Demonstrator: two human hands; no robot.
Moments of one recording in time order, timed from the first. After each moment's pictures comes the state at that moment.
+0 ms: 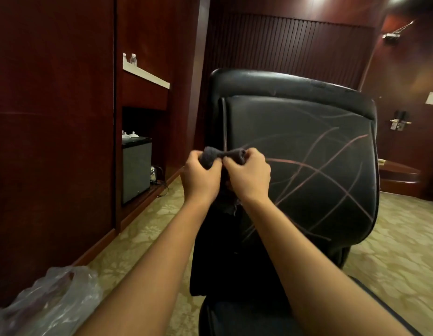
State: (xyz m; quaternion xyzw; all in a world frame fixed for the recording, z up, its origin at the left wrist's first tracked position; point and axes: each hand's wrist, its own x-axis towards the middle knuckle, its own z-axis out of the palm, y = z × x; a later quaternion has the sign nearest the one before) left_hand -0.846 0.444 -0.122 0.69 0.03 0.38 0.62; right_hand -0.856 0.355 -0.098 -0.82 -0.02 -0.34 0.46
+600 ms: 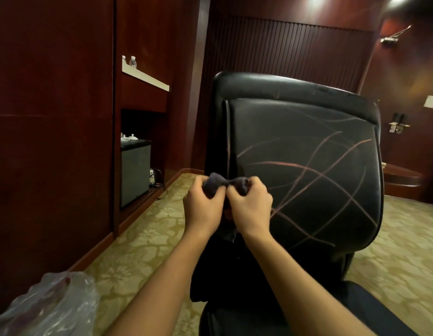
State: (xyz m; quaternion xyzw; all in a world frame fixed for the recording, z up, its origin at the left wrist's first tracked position) left_hand -0.854 0.439 -0.165 0.68 -0.01 0.35 0.64; right_hand -0.863 0.348 -0.142 -0.80 -0.03 -0.34 0.49
